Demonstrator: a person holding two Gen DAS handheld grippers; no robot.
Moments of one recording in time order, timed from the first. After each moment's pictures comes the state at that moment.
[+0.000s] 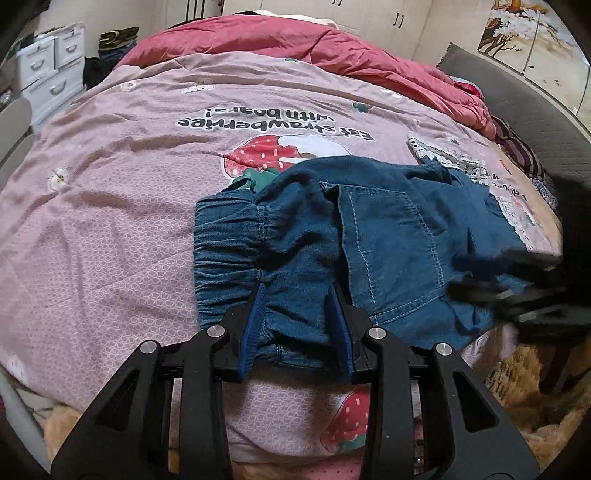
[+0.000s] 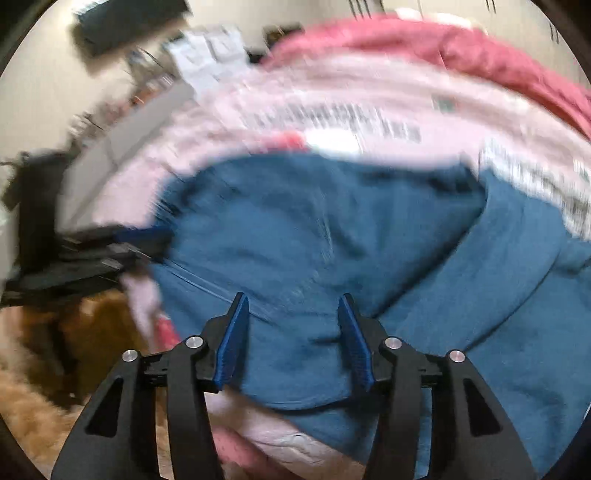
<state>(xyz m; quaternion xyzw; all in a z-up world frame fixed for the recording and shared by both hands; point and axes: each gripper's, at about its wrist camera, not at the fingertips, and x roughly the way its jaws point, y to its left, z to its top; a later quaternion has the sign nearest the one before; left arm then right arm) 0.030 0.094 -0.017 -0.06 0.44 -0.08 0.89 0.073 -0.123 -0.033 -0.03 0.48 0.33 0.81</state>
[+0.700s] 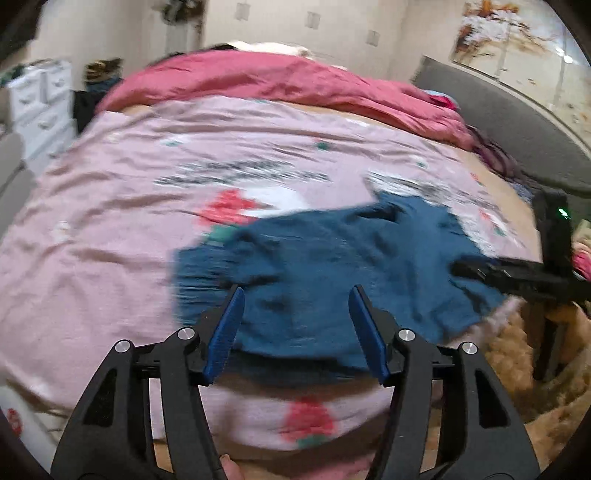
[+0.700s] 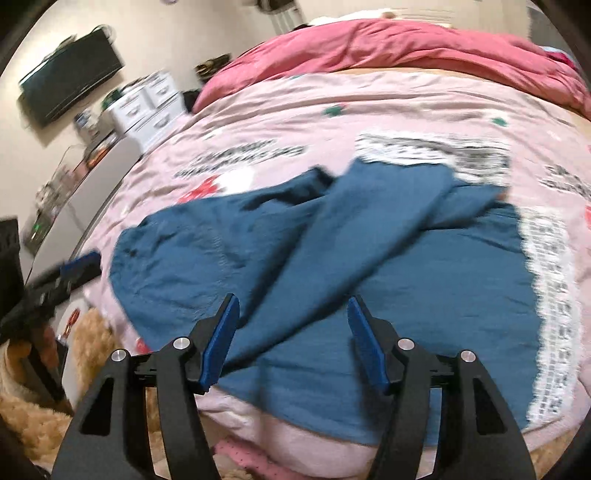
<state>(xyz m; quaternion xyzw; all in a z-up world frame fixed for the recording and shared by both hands) 0.019 0.055 0.039 -0.05 0.40 -0.13 0.91 0.070 -0.233 0.006 0.07 0.45 0.24 0.86</state>
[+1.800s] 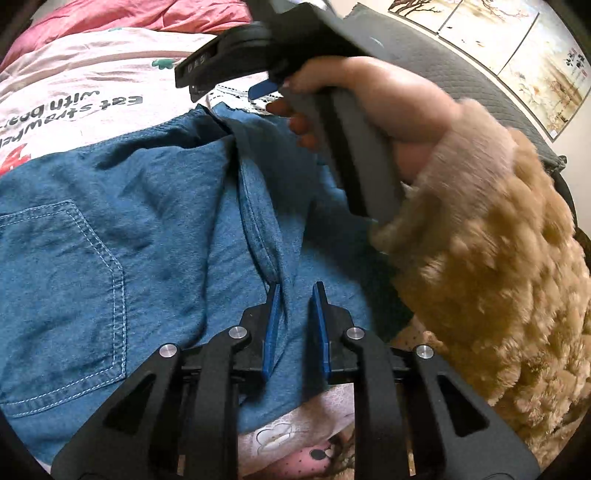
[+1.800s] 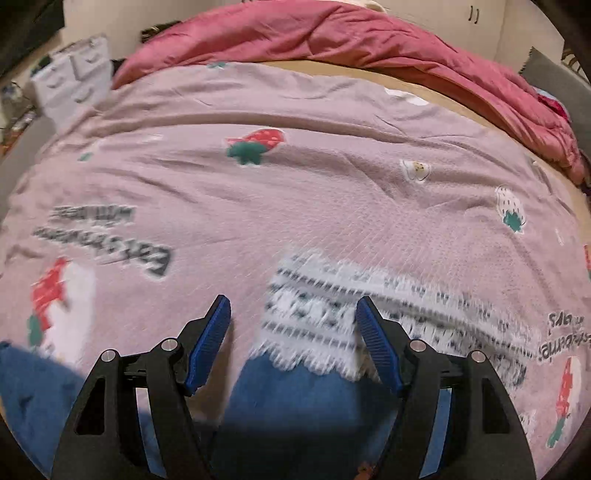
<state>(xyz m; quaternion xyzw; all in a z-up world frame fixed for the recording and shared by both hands) 0.078 -0.082 -0.031 -0.08 0.48 -0.28 0.83 0.295 -0.178 -0.028 -0.07 0.49 0.12 0.86</state>
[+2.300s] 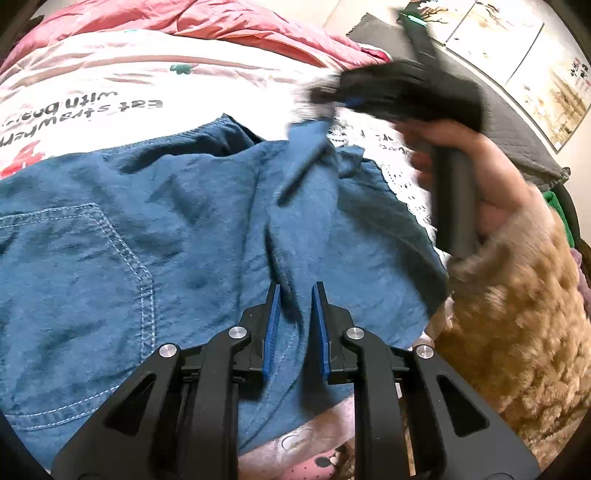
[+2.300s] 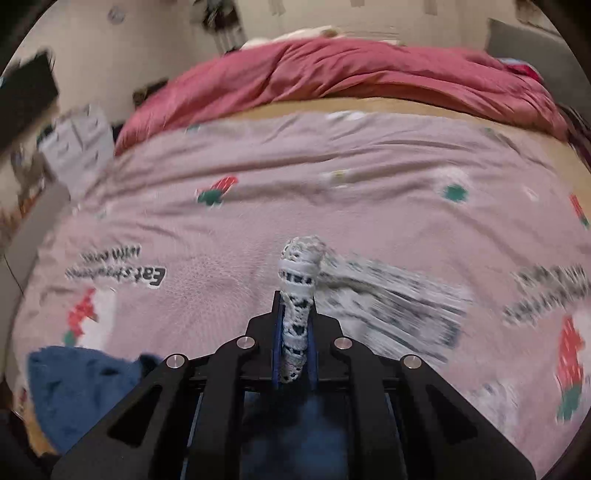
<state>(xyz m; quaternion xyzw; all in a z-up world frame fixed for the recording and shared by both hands) 0.088 -0.060 -0.034 -0.09 0.46 -0.27 0.84 0.244 -0.286 0.006 0.06 0.42 0.13 0.89</state>
